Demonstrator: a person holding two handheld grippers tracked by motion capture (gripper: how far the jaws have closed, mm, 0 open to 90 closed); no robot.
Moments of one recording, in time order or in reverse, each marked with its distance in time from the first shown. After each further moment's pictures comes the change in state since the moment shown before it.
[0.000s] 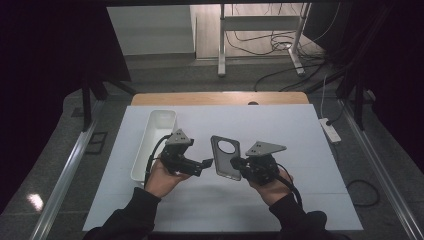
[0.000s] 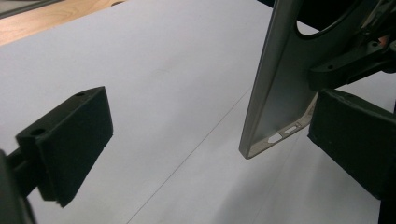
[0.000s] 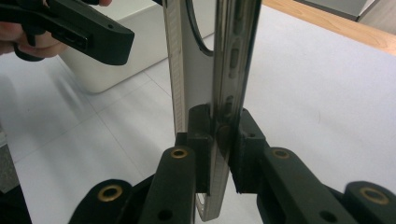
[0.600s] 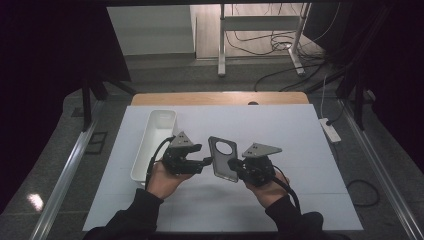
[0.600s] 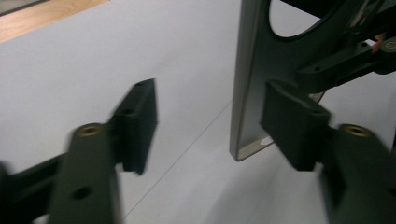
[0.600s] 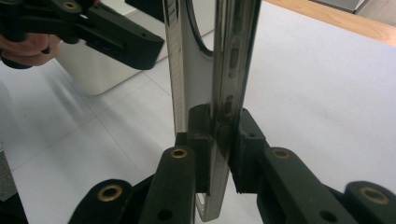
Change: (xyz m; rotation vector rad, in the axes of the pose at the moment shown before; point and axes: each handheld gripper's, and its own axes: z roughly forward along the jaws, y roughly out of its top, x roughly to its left) left arm -0.009 -0.001 0.002 0.031 0.010 0.034; right arm 0.007 -0.002 0.008 0.006 -0.013 0.026
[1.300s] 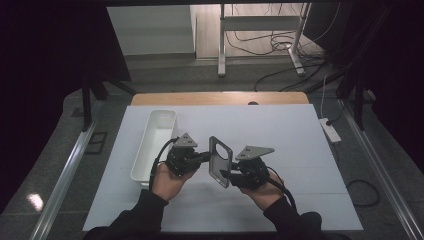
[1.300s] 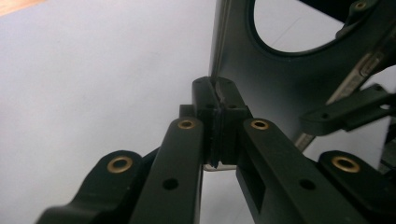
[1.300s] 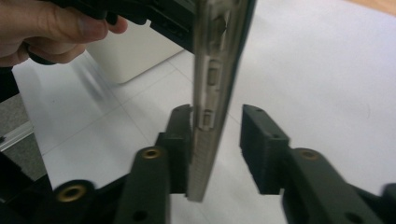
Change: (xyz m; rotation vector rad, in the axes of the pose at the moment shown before) left arm -0.004 0.001 0.008 0.049 0.006 -0.041; right arm 0.008 0.000 0.009 0.055 0.088 -0.008
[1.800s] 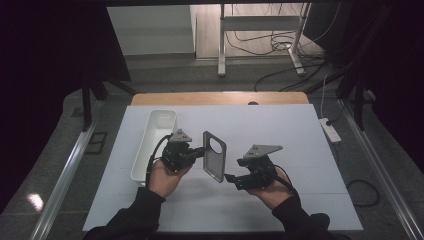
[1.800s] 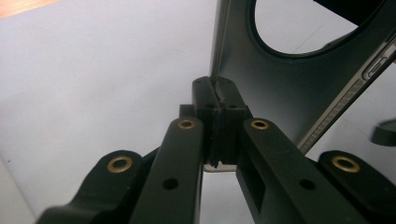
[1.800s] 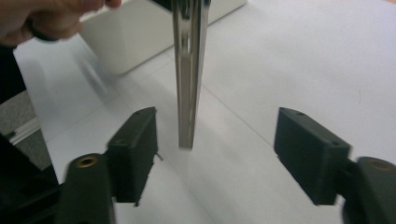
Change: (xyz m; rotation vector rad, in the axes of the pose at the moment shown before) left arm 0.016 0.002 -0.007 -0.001 0.049 -0.063; right arm -0.016 -0.006 -0.012 0.032 0.028 0.002
